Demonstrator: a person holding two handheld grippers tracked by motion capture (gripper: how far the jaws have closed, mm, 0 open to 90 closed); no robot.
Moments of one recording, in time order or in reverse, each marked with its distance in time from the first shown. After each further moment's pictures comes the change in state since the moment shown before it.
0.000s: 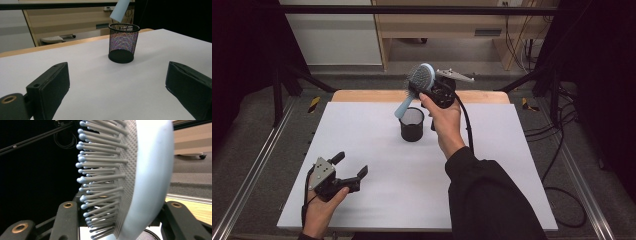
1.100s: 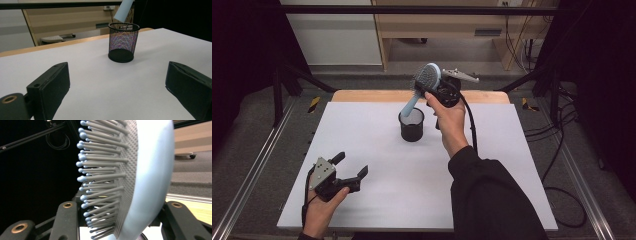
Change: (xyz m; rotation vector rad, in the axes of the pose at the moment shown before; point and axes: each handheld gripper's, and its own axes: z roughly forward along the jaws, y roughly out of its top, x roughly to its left) left arm 0.000 -0.001 0.001 0.003 -0.001 0.000; right arm -0.016 0.000 -0.002 -0.003 -0.045 0.007
